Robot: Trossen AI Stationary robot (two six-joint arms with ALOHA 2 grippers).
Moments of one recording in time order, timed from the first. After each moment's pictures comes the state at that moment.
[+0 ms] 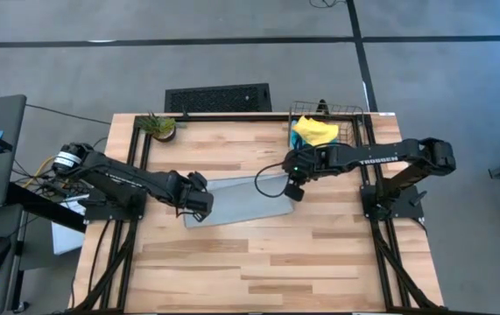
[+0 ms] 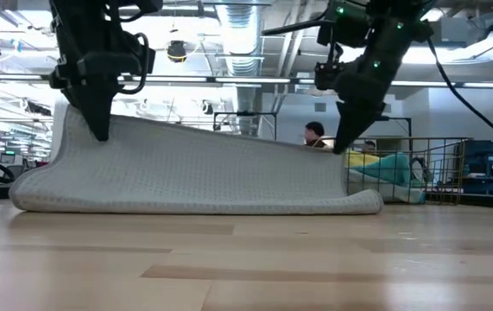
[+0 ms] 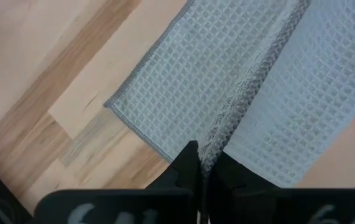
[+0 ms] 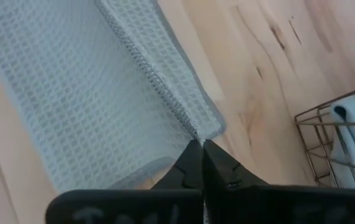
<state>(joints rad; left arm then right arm) -0.21 1.46 1.01 -1.05 -0.32 -0.98 -0.12 1.46 0.92 -0.58 0.14 0.18</state>
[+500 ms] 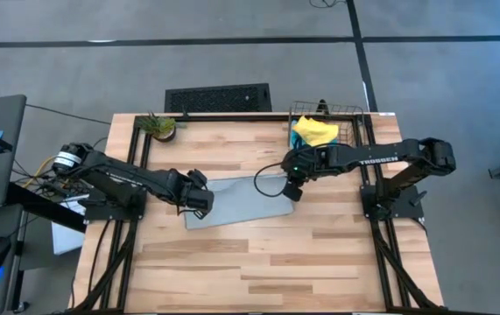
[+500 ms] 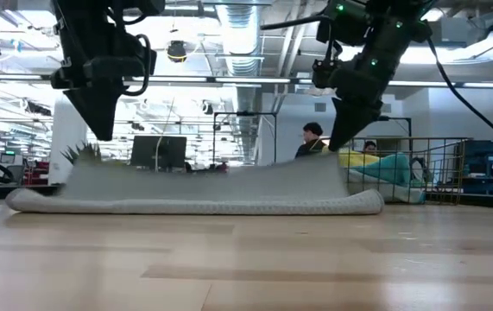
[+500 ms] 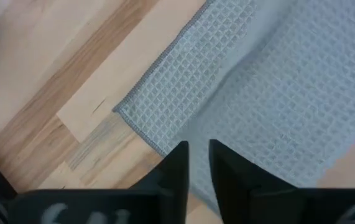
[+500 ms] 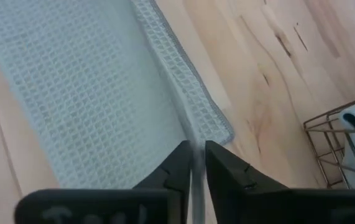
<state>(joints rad) -0.19 1.46 1.01 -1.06 -0.35 -0.99 -0.11 1.46 0.92 -0.54 0.13 0.21</state>
